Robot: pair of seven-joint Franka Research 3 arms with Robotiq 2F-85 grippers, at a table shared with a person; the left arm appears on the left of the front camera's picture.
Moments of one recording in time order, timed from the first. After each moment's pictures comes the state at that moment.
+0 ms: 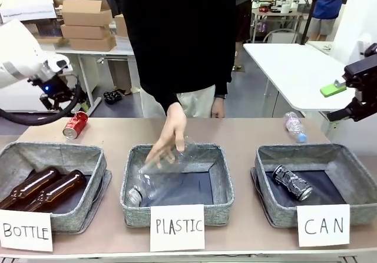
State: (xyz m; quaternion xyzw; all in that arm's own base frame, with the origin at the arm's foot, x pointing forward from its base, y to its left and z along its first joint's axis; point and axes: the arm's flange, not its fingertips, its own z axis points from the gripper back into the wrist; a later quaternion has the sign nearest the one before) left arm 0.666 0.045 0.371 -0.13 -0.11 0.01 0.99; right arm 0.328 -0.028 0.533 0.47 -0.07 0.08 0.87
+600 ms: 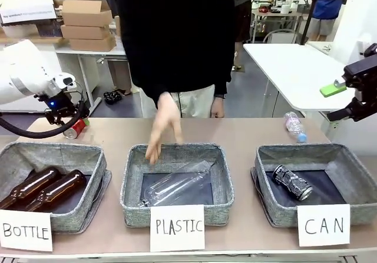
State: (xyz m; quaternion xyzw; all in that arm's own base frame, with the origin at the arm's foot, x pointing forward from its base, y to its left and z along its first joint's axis) left arm 0.671 0.044 0.314 -0.11 -0.08 0.02 0.99; right arm 0.328 -0.028 0.533 0.47 -0.07 0.08 0.87
